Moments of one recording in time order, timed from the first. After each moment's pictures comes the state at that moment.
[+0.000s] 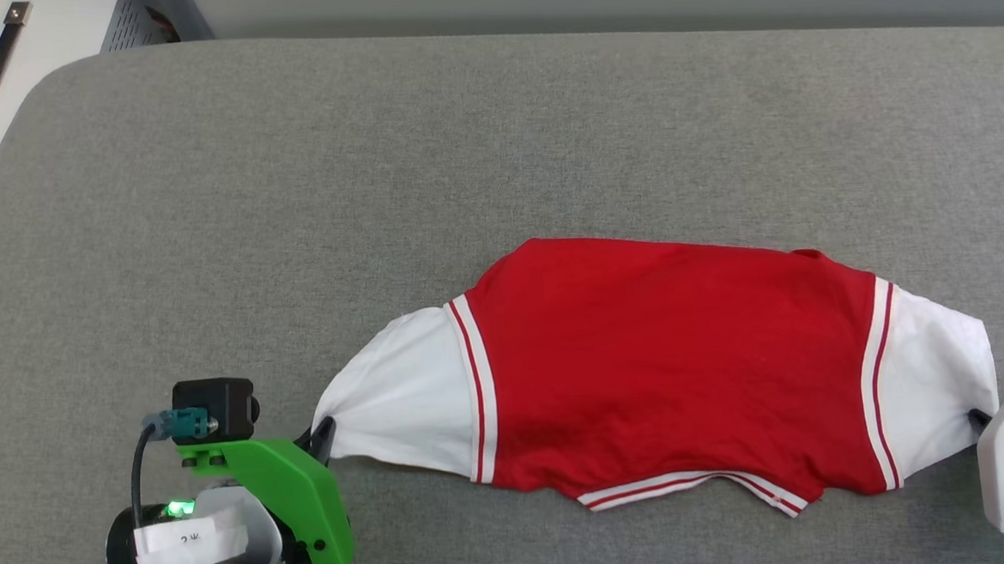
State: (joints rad) left arm 0.00 0.27 -0.17 -0.21 -0.47 0.14 0.60; right arm -0.09 -0.47 0.01 0.19 0.32 0.13 0.60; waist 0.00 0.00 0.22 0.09
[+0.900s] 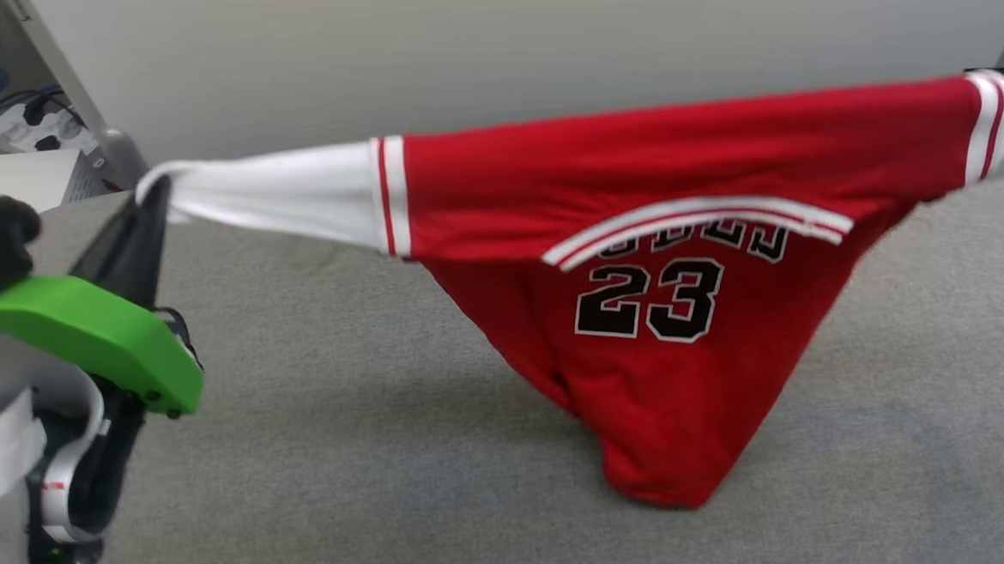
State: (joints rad) left arm -0.26 0.41 0.00 -0.40 -0.50 0.09 0.53; right arm -0.37 -0.69 -0.10 -0.17 0.54 0.13 0.59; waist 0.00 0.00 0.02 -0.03
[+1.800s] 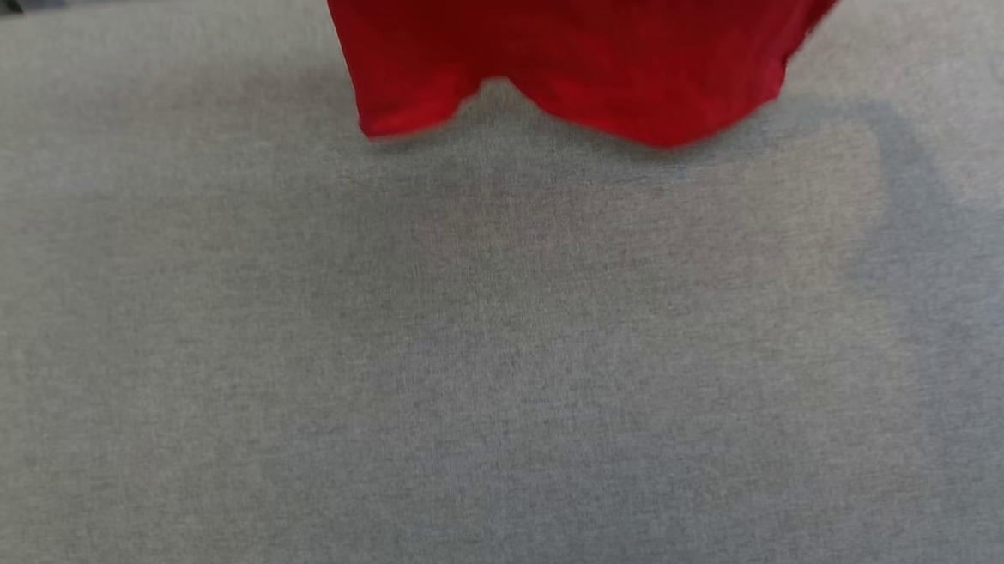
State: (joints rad) left arm -1.05 0.54 -0.05 -0.06 -0.48 -0.09 0.41; right arm -1.13 -0.71 0.17 0.15 0.47 0.13 0.39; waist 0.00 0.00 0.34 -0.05
